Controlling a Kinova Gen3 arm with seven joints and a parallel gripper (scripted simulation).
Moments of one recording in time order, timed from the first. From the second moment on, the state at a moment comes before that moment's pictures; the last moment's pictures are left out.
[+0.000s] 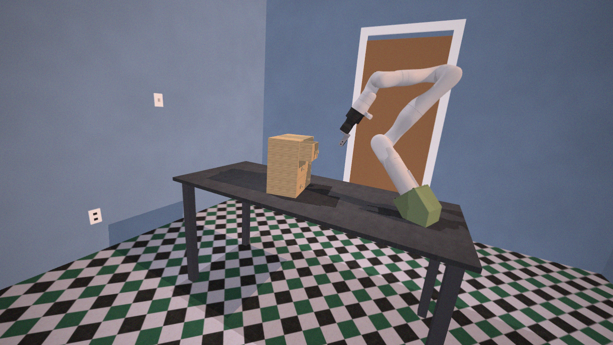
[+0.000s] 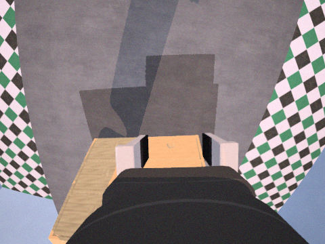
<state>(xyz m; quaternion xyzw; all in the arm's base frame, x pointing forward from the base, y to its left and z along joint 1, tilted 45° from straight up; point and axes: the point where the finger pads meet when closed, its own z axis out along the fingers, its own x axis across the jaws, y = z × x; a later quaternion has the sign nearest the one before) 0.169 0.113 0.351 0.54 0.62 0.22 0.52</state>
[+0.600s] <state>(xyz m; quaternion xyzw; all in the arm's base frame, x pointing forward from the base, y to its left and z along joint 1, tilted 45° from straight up) 0.202 0.099 0.337 0.47 0.58 0.30 0.59</state>
